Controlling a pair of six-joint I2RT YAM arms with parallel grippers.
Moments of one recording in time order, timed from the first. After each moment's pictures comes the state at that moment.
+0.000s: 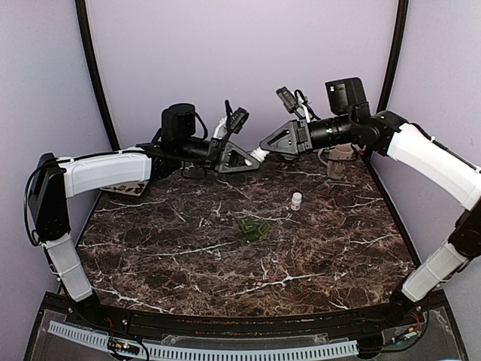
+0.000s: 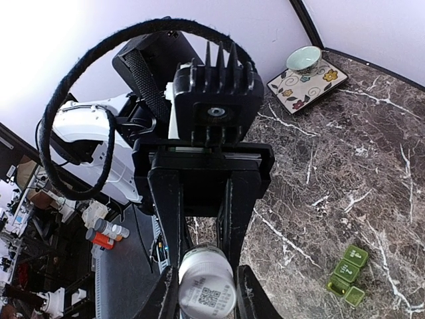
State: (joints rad) left arm -0.70 1.79 1.44 0.25 1.20 -0.62; right arm 0.66 1.51 1.55 -0.49 -0.79 0.34
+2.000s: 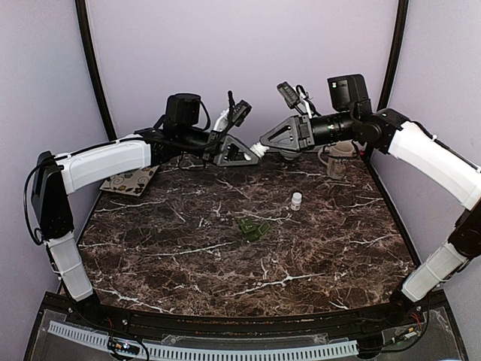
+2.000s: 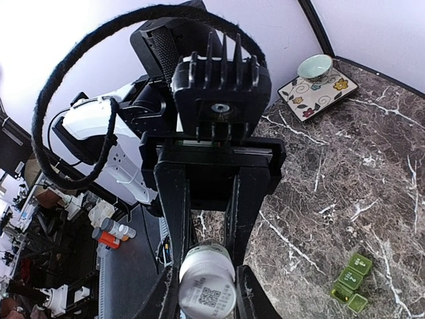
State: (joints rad) left arm -0.69 1.81 1.61 -0.03 1.26 -0.44; right arm 0.66 1.51 1.57 -0.47 -0.84 0.35
